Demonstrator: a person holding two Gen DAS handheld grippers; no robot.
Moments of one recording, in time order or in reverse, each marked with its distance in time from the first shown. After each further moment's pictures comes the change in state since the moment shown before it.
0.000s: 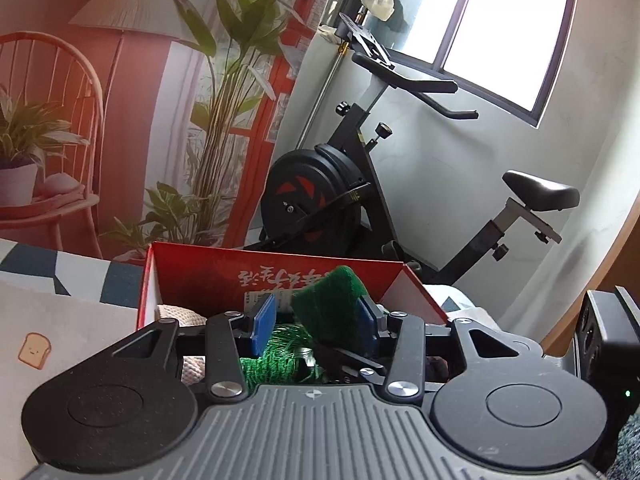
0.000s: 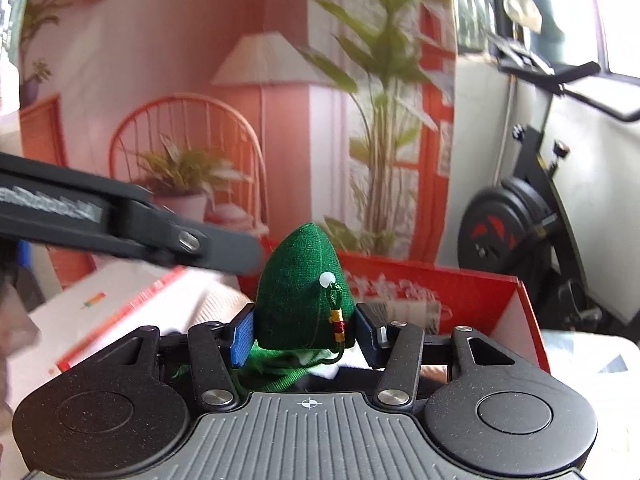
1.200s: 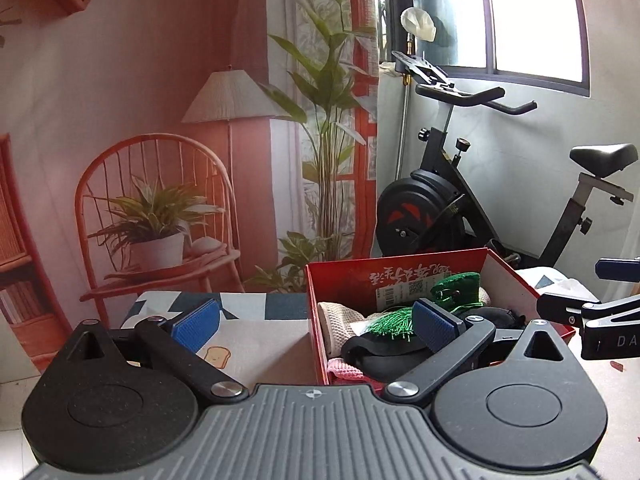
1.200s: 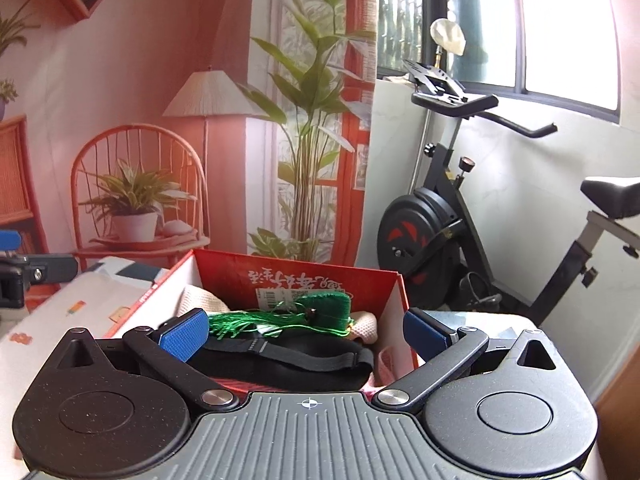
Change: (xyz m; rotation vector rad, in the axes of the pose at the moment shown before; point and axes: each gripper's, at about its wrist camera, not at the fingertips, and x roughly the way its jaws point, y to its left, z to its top) left arm -0.145 -0.035 -0.016 0.182 -0.107 0.384; right arm -0.154 0.025 -0.003 0.054 -0.056 -0.204
